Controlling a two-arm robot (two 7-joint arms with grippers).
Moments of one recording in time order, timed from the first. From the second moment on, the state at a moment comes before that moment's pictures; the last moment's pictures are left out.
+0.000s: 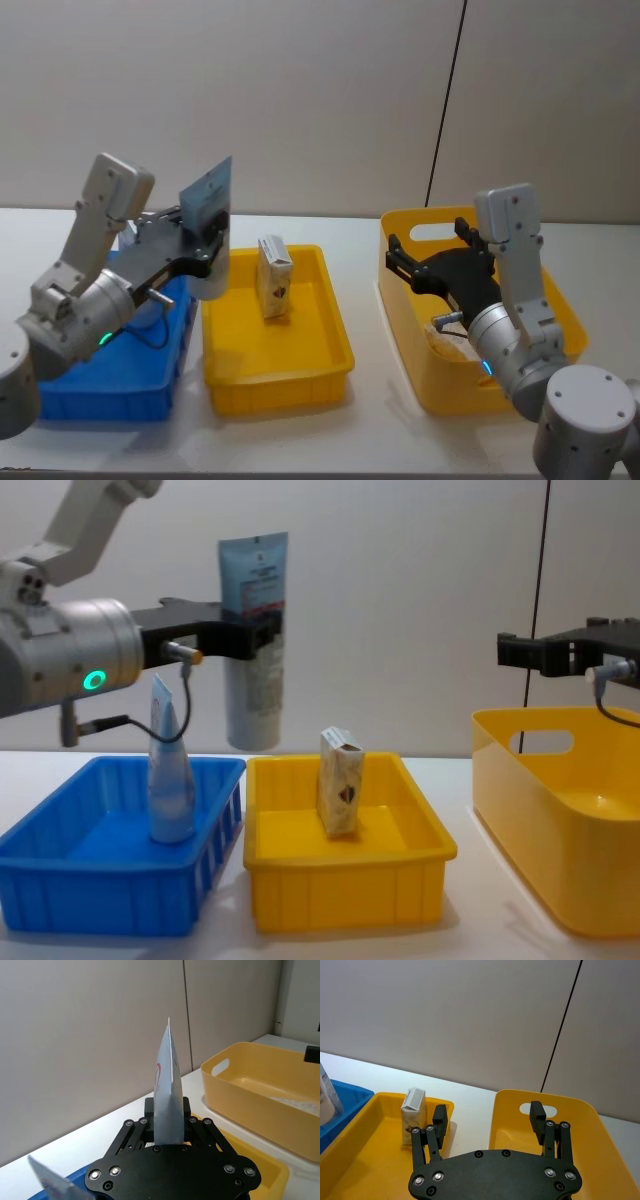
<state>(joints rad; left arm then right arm) -0.51 0.26 0.35 -1.38 -0.23 0.06 -0.37 0.26 0.14 -0.22 -1.61 0.05 0.24 0.05</state>
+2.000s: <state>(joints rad) -0.61 0.18 0.41 -1.25 -0.28 0.06 -0.45 0.37 0.23 -0.34 -1.50 0.14 0.29 0.42</state>
